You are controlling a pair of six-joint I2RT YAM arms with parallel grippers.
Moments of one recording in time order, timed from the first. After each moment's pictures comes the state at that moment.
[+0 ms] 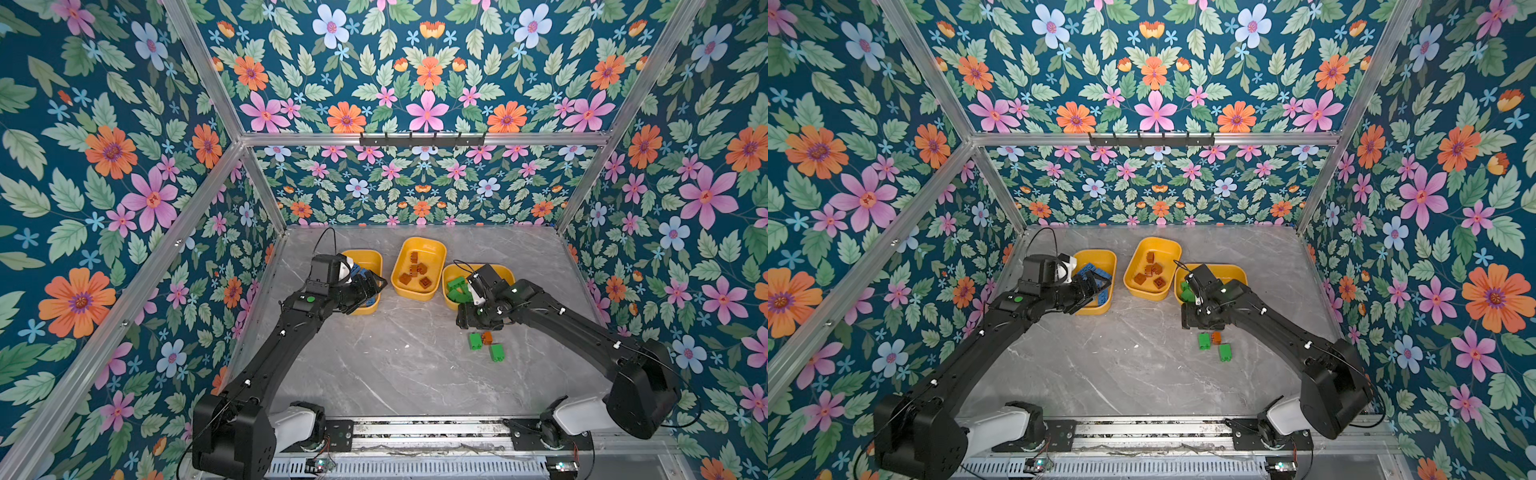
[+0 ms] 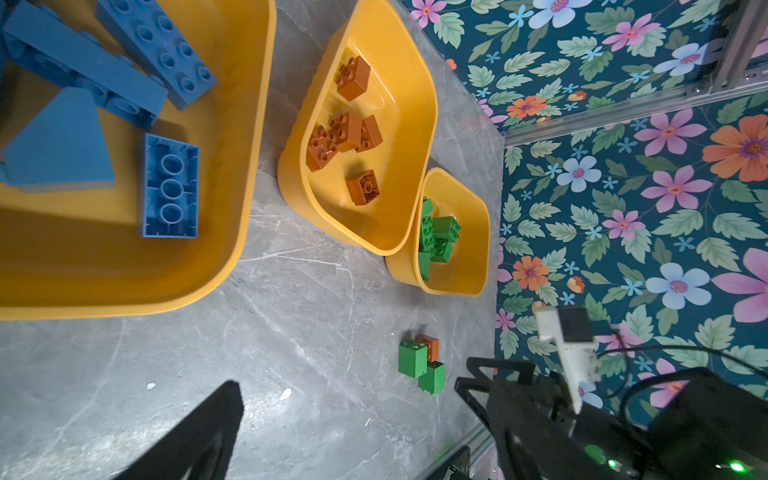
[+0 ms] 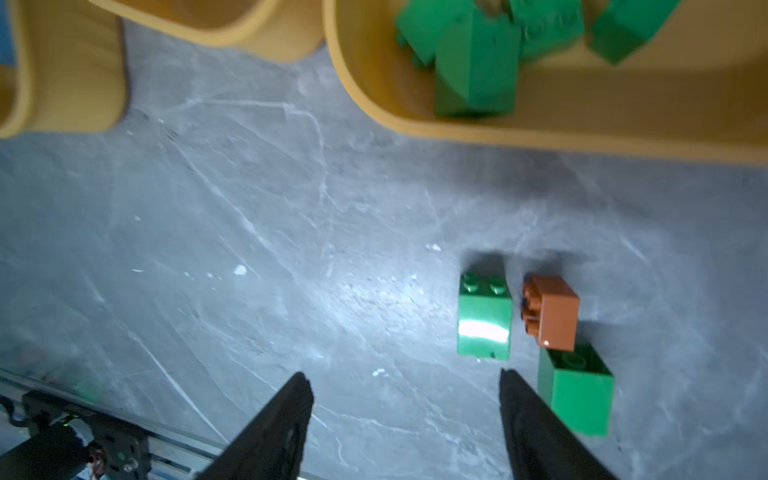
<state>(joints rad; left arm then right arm) -0.29 1.21 0.95 -0.45 0.48 -0.77 0.60 1.42 1.07 -0.88 -0.07 0.59</state>
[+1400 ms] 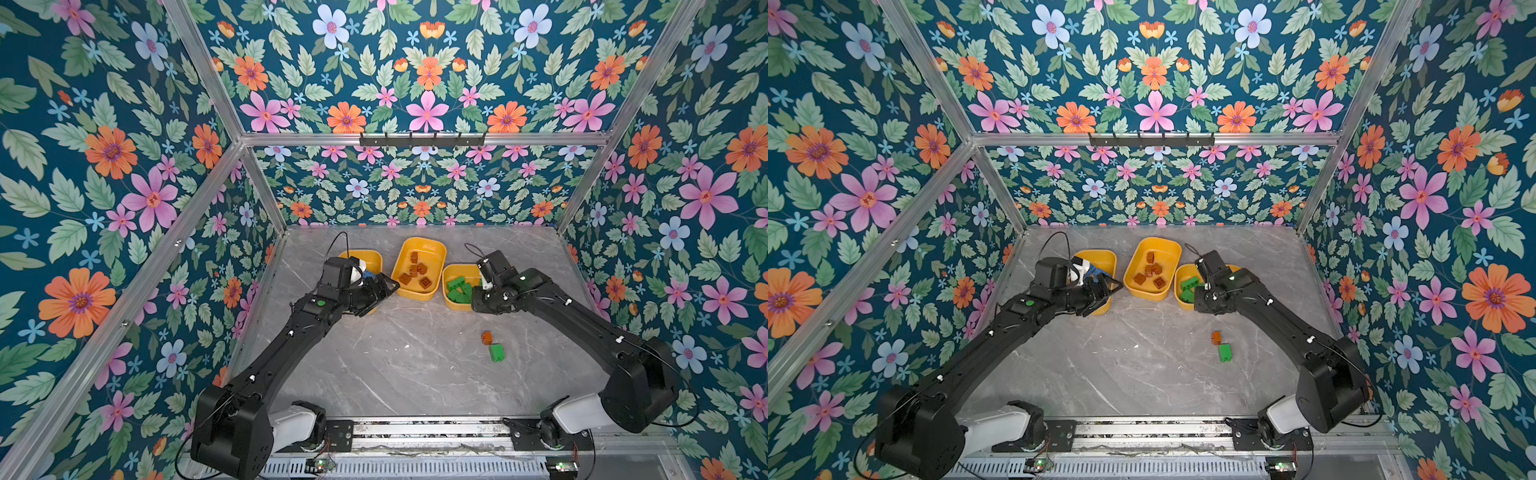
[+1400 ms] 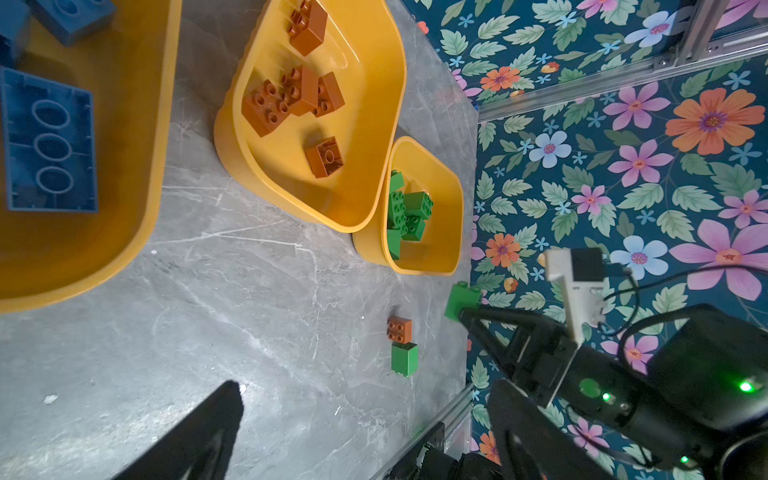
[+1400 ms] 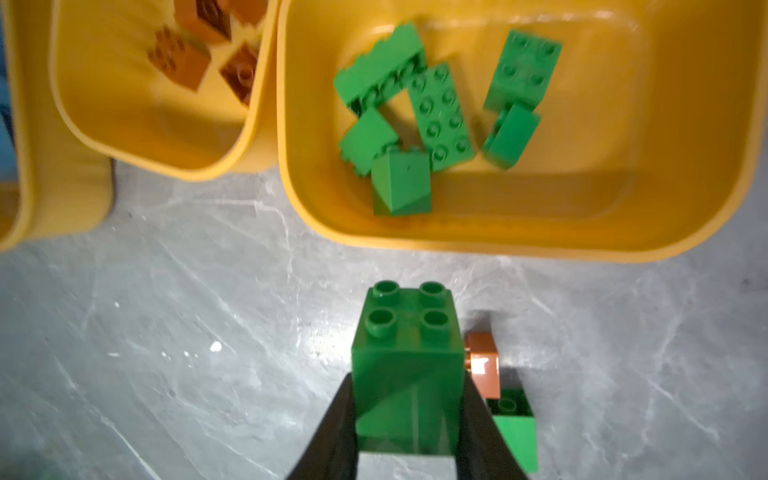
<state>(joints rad) -0.38 1.23 0.91 -0.34 0.51 -0.86 0.44 1.48 1.24 -0.87 0.01 0.49</state>
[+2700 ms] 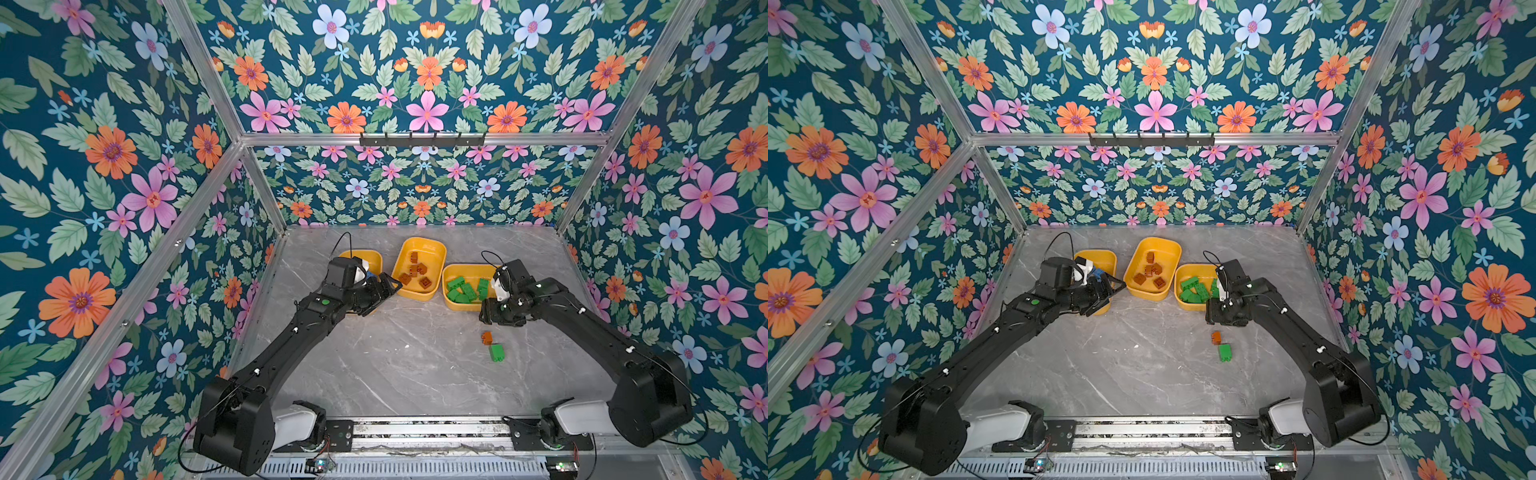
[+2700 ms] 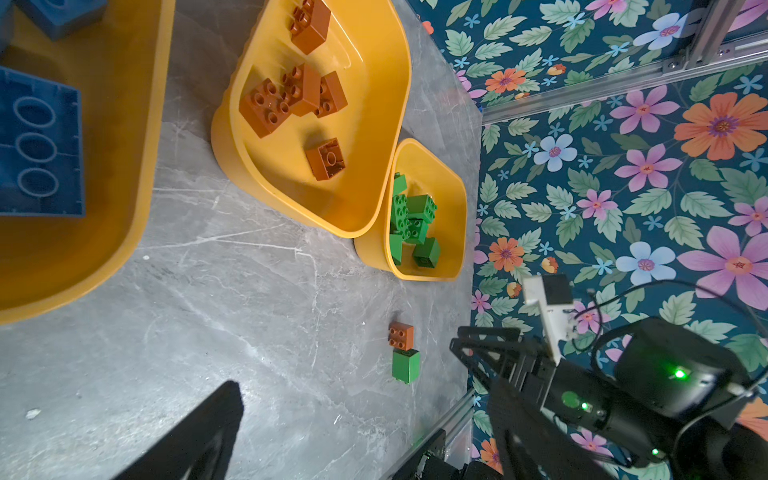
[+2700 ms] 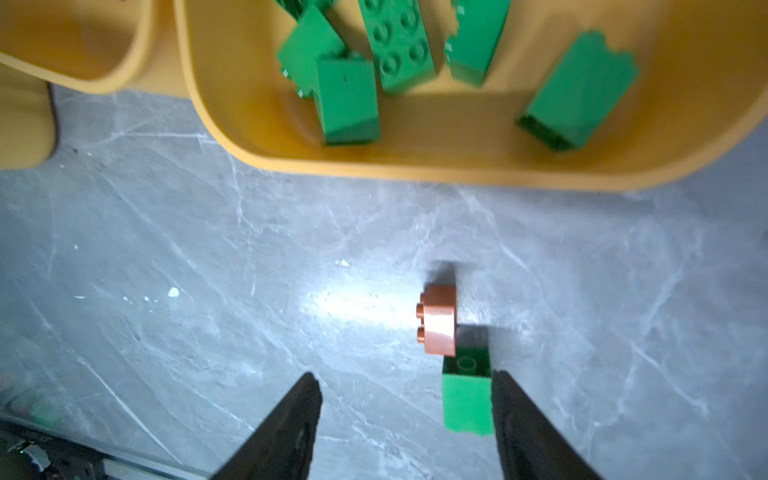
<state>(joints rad) -0.40 1.26 0.90 -0.31 0.48 -0.88 0.36 1.35 0.98 -0.88 -0.12 0.41</state>
